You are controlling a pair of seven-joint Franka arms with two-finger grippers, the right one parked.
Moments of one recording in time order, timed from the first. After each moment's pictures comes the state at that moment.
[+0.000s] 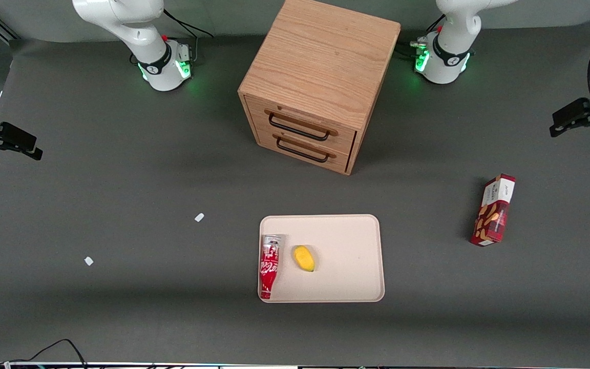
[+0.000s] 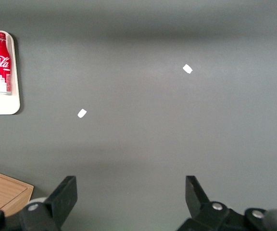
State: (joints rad) arm 0.19 0.01 -0.16 -1.56 0.02 1.49 0.11
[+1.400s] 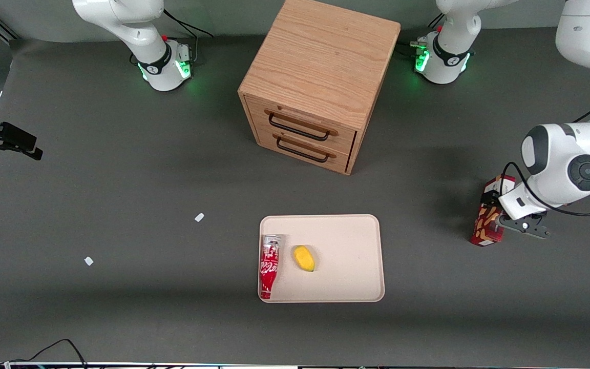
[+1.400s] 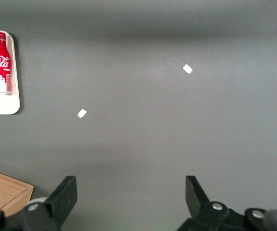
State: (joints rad) arm 0.19 0.40 -0.10 -2.05 0.14 2.40 0.34
